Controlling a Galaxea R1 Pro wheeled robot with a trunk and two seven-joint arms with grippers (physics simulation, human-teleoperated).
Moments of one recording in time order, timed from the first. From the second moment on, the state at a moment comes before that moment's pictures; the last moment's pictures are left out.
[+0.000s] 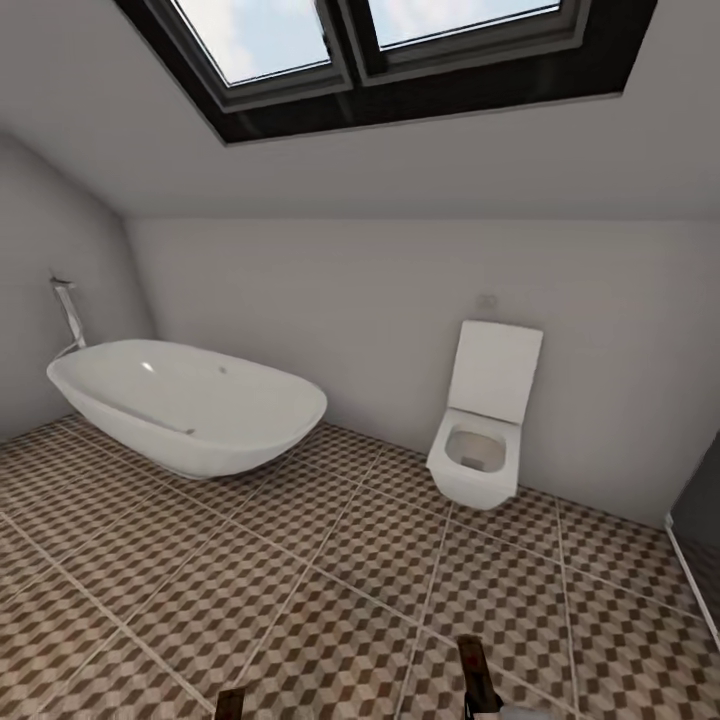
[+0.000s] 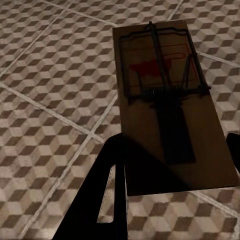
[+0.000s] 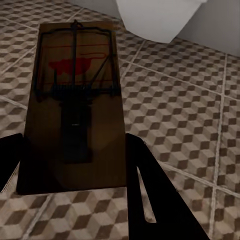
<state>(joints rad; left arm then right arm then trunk) -0.17 -0.01 -0.13 -0.22 0.07 -0.57 0.19 -0.33 0.04 0.25 -0.02 -0.11 -0.79 -0.26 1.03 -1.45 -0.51</state>
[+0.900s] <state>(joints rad) -0.17 -0.01 -0.13 -0.22 0.07 -0.57 0.19 -0.33 0.04 0.25 -0.02 -0.11 -0.79 -0.26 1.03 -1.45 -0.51</state>
